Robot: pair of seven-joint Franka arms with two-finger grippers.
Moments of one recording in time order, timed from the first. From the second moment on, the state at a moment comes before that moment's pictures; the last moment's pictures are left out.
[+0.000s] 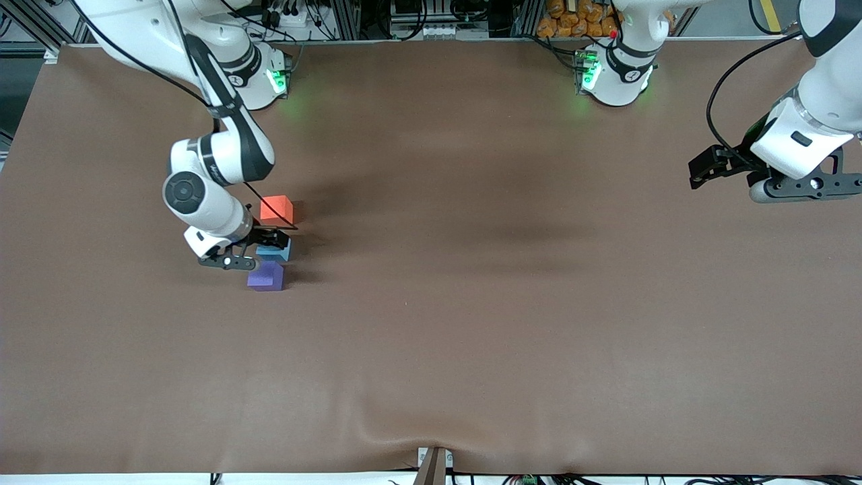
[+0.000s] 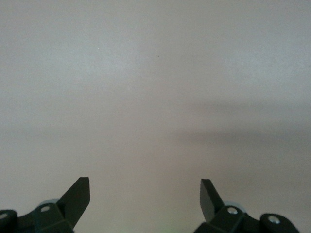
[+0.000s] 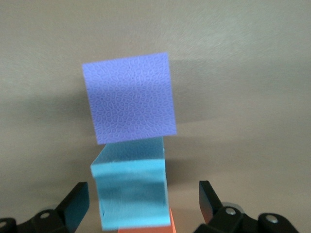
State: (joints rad) left arm 0.12 -0.06 -0.23 -1.76 0.00 1.67 -0.14; right arm 0.23 0.27 -0.02 -2.23 0.01 2.41 0.30
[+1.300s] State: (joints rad) left arm 0.12 -0.07 -0.23 -1.75 0.00 1.66 -0.14; right arm -0.01 -0.04 0.01 -1.67 0.01 1.56 0.04
